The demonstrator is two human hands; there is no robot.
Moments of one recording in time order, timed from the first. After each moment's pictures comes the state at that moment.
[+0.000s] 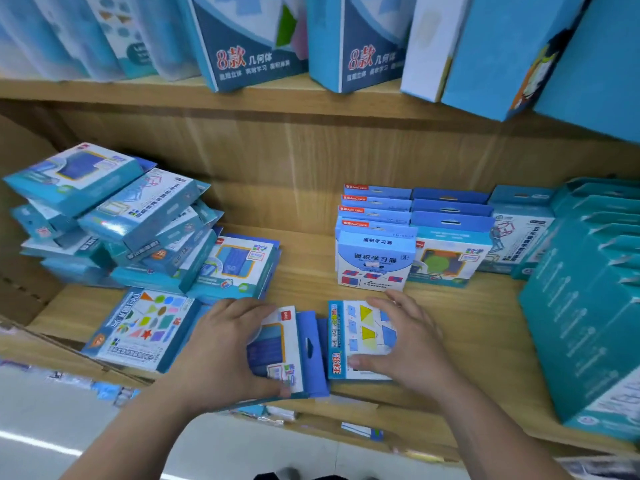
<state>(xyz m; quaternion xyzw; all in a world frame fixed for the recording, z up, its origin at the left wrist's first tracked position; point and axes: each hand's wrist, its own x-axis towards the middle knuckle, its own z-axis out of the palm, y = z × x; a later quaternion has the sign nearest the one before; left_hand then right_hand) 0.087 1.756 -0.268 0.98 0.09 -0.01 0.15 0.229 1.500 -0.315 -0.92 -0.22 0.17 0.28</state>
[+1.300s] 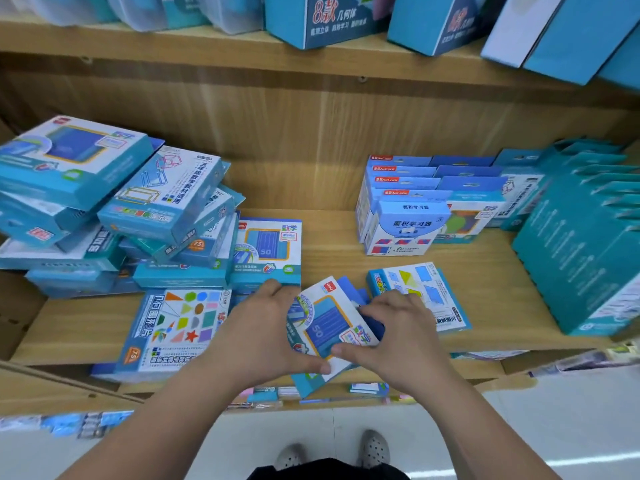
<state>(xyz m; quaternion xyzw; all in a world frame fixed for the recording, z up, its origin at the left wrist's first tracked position) 0.083 1.827 -0.281 0.97 0.00 -0.08 0.22 0.123 1.609 -0.293 -0.97 -0.14 0.09 0.19</state>
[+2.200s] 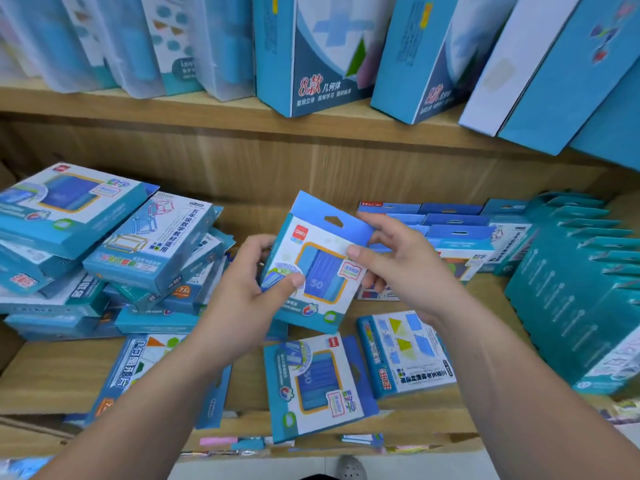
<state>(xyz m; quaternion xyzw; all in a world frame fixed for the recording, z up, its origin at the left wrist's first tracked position) 0.140 1.829 -0.227 0.77 0.04 0.13 0.63 0.229 1.624 -0.192 -0.78 -0.13 0.13 0.60</state>
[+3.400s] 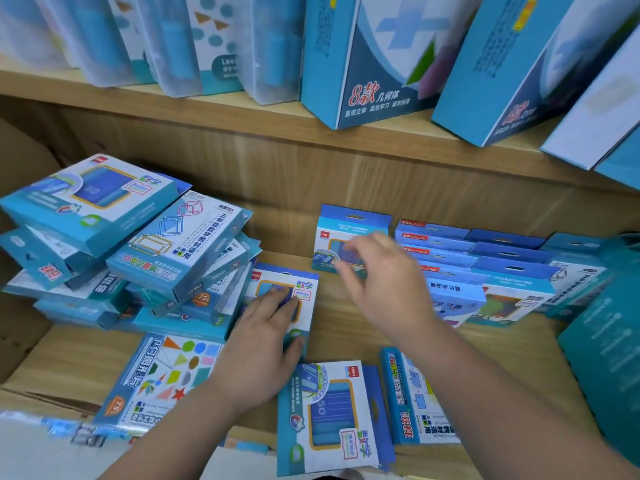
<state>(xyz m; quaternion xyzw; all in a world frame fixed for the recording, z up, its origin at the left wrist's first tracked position) 0.139 1.845 -0.306 0.97 0.05 0.08 0.22 0.272 1.679 -0.239 -0.90 -0.33 -0.19 0.23</state>
